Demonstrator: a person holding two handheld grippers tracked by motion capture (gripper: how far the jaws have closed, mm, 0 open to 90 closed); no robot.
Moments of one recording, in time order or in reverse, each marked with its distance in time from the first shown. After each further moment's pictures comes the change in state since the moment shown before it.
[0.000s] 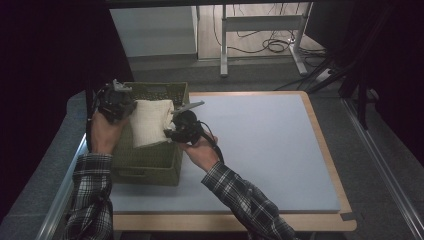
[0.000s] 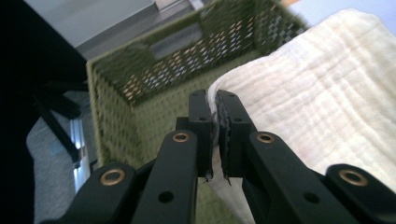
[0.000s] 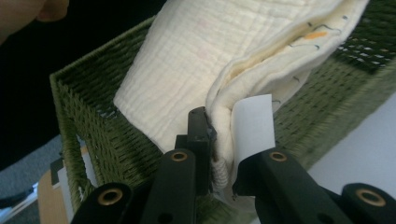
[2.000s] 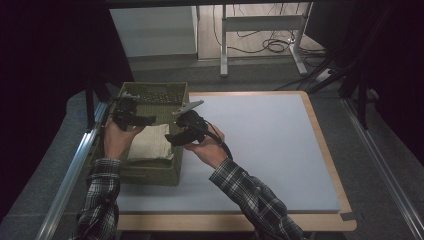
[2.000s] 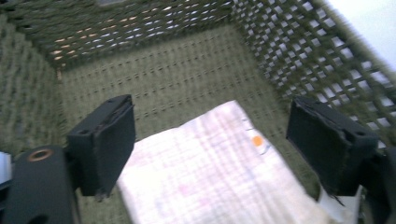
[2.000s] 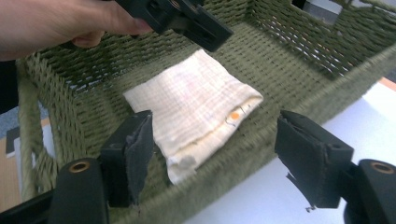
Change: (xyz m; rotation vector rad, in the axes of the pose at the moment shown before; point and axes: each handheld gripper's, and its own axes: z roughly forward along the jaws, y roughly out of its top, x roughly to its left) left arm -0.010 -0.021 0.056 0.037 -0.189 -0.186; right arm -0.013 -0.001 -0.007 0.040 -0.058 -0.160
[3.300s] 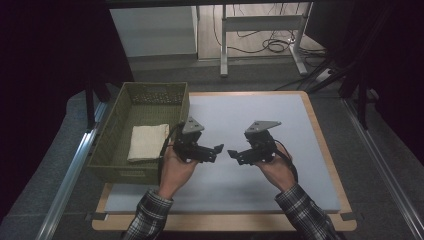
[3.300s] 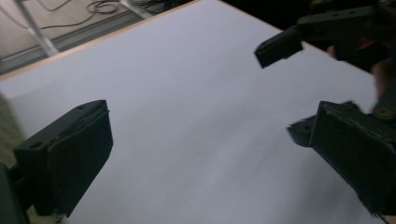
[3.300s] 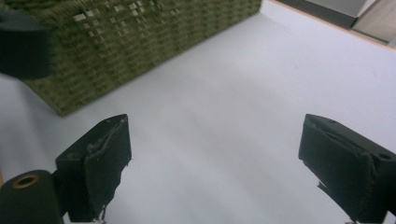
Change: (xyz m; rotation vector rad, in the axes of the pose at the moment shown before) left arm -0.211 -0.022 -0.011 -0.225 -0.324 0.223; right arm -0.072 -0.127 -0.121 -0.007 -0.105 0.063
